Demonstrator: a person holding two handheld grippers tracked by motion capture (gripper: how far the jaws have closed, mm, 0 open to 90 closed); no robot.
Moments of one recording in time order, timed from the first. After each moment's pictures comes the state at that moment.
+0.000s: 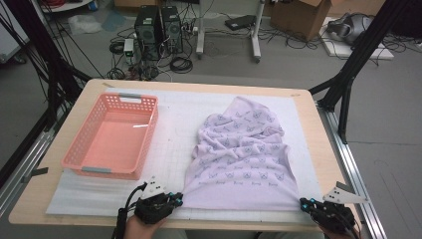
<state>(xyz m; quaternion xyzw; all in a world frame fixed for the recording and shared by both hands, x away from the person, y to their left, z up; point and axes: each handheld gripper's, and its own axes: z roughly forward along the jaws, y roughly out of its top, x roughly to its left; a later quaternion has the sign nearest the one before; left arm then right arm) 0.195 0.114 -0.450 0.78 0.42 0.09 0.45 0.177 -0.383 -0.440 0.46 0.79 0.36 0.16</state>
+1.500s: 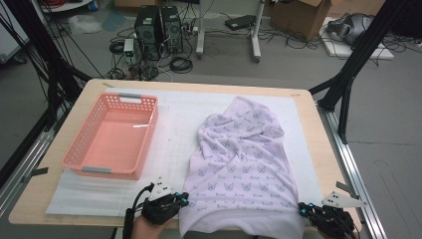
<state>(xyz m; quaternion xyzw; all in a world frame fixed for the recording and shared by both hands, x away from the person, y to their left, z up) 0.196 0.099 -0.452 0.78 0.42 0.10 0.46 0.168 -0.378 -0.441 0.46 0.80 0.36 0.15</state>
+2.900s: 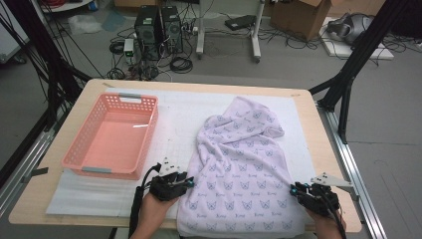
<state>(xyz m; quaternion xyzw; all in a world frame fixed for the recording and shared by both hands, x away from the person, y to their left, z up) 0.255 0.089 -0.452 0.78 0.44 0.13 0.43 0.220 -0.362 -0.445 0.51 0.76 0.35 0.19</state>
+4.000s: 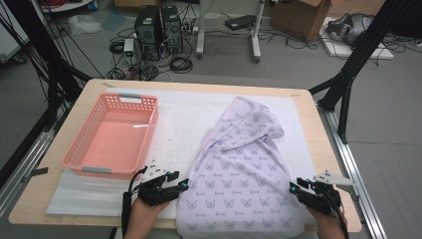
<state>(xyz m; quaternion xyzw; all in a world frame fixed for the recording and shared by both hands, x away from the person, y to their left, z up) 0.244 0.112 -0.445 0.75 0.42 0.12 0.50 0.227 -0.363 -0.440 0.49 0.76 0.38 0.19</state>
